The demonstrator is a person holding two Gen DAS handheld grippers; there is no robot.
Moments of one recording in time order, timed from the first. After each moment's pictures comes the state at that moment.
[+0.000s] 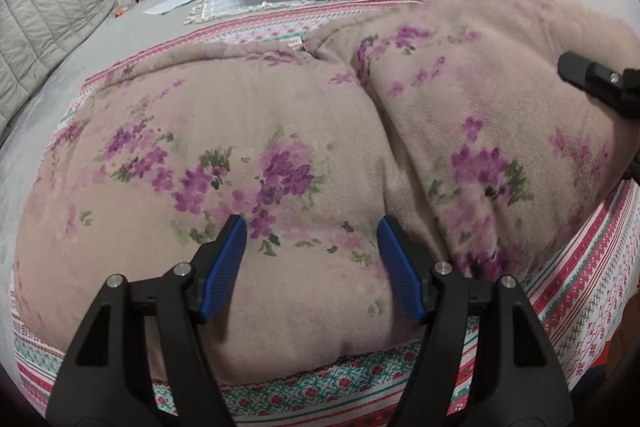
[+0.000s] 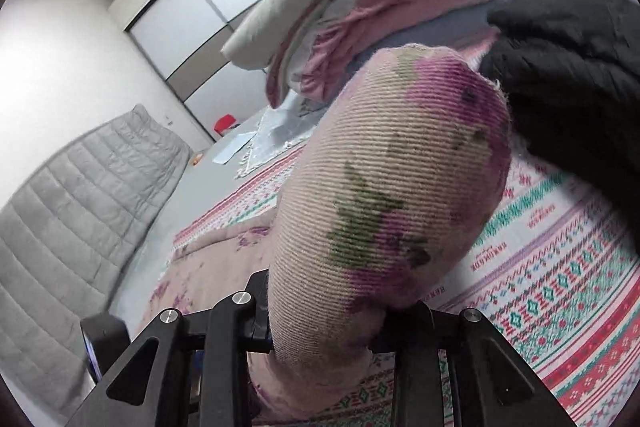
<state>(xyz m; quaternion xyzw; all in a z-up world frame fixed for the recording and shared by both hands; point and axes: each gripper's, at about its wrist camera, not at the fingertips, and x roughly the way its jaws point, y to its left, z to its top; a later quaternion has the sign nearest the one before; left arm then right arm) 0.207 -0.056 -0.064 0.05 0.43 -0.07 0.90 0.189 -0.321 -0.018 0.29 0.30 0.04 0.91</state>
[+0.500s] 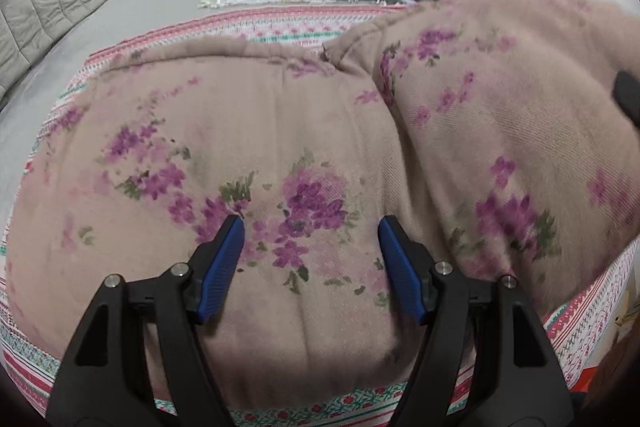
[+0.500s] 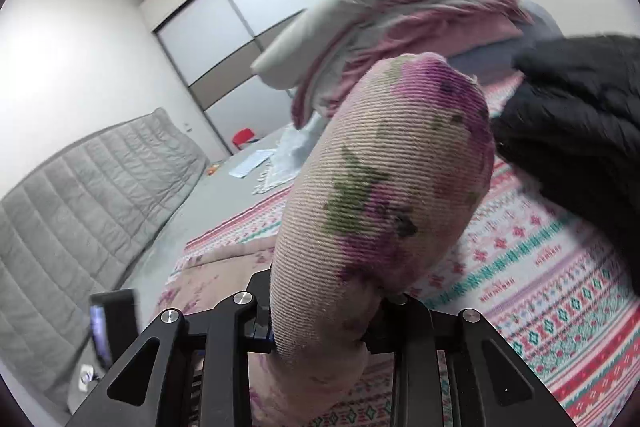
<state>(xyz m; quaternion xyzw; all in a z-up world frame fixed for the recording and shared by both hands) 0.232 -0.036 -0.067 0.00 0.45 -0.06 0.89 0.173 -0.290 0.010 0.22 0.24 0.08 0.94</state>
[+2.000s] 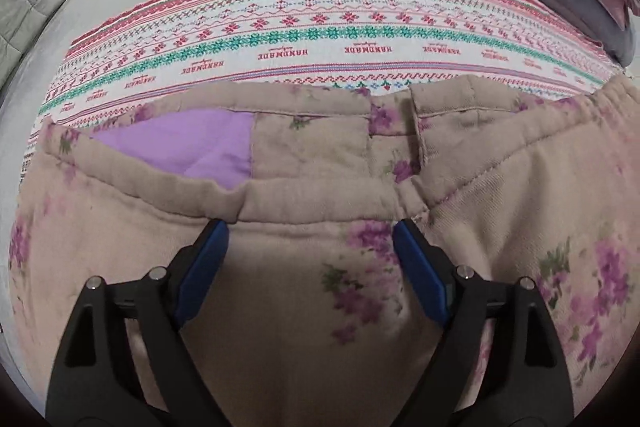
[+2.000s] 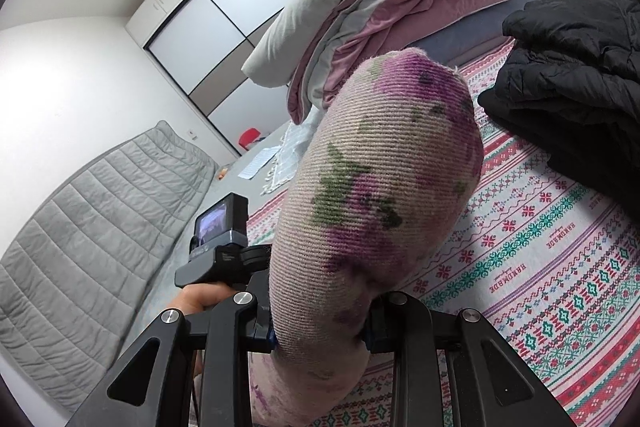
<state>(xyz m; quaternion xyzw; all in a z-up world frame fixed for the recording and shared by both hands) 0.418 -0.030 -0.087 -0.01 0.57 0.03 0.82 0.181 -0.319 -0.001 0.30 0.26 0.08 0.91</state>
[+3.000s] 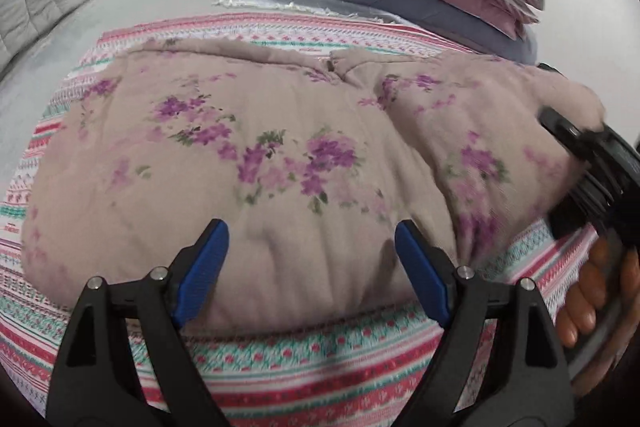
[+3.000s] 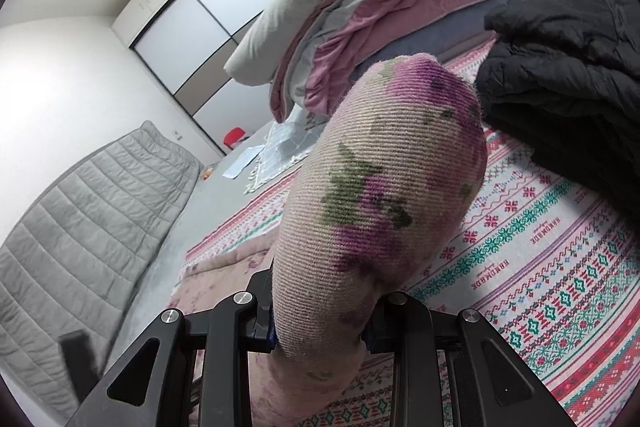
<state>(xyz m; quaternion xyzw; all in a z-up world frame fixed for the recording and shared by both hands) 0.184 -0.009 -0.033 -0.05 0.44 -0.08 0.89 0.181 -0.323 -0.009 0.30 0.27 0.05 0.91</state>
